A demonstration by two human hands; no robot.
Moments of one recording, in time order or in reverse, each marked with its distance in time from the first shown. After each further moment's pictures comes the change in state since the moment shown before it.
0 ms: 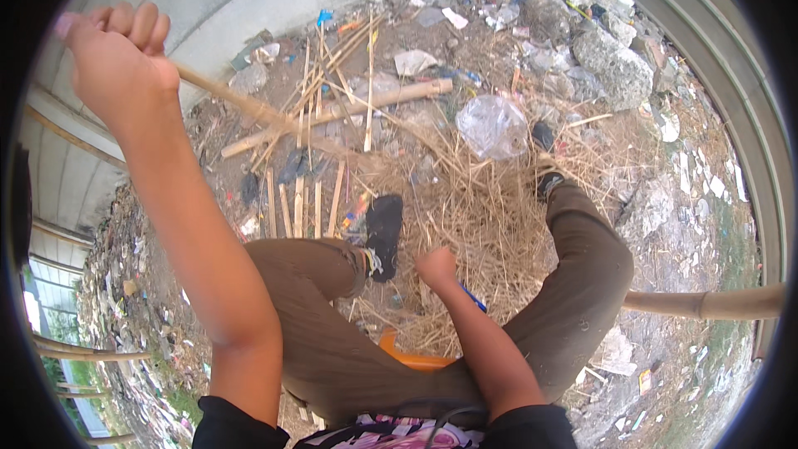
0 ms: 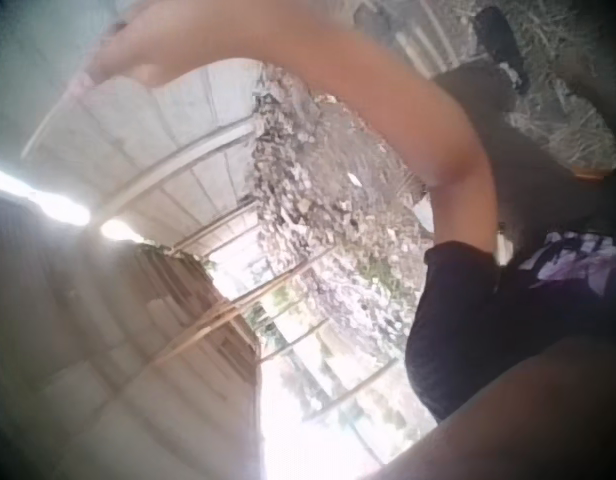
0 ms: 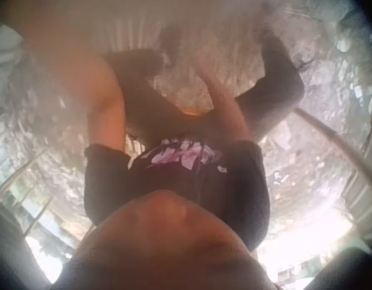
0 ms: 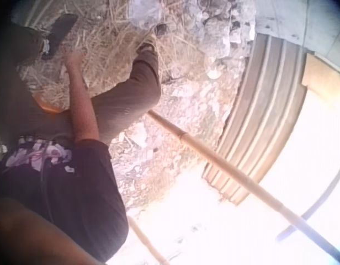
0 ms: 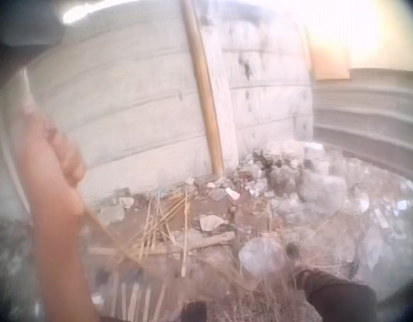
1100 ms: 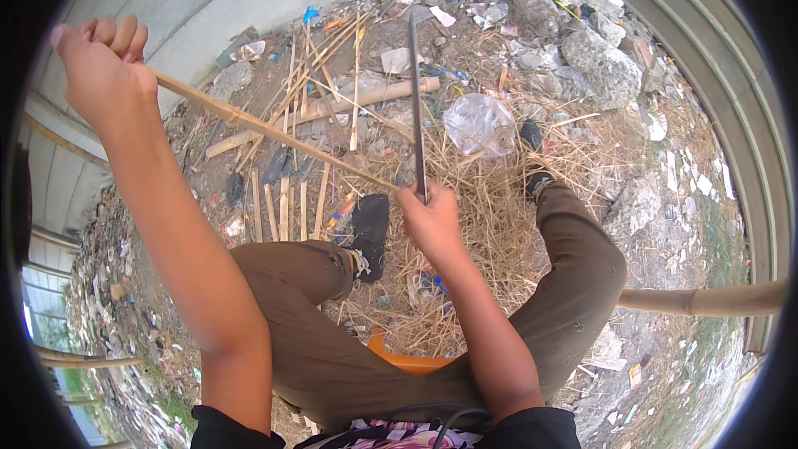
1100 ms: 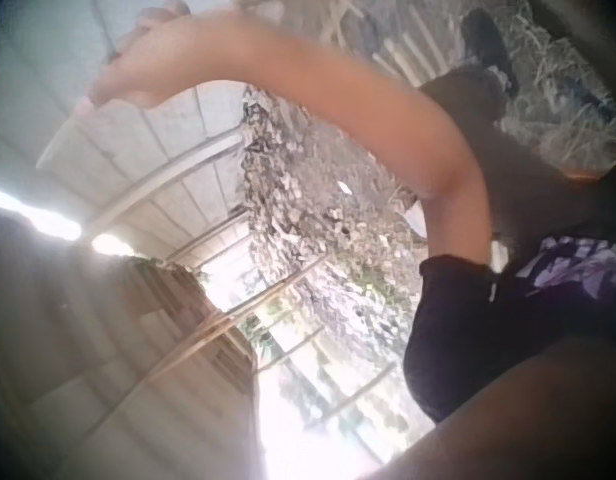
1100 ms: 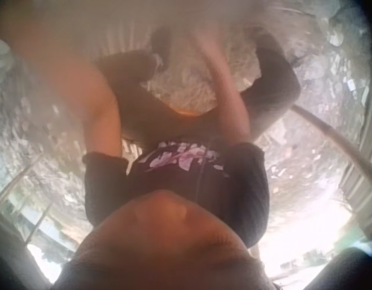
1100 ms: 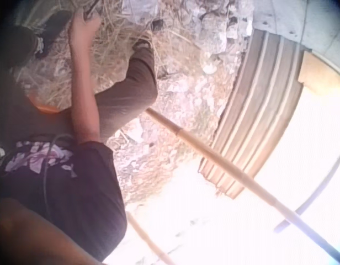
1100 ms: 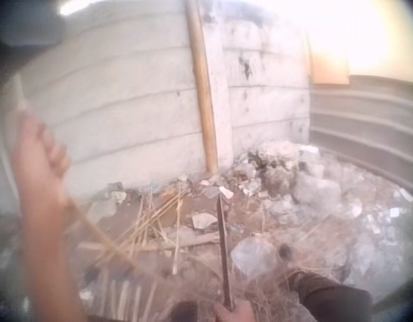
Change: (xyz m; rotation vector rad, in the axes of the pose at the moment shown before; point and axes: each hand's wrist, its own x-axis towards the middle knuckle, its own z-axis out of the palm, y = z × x) left_hand 0.016 -0.012 -0.029 0.063 0.072 0.115; right_hand -0.028 -0.201 -0.106 0.711 -0.075 -0.022
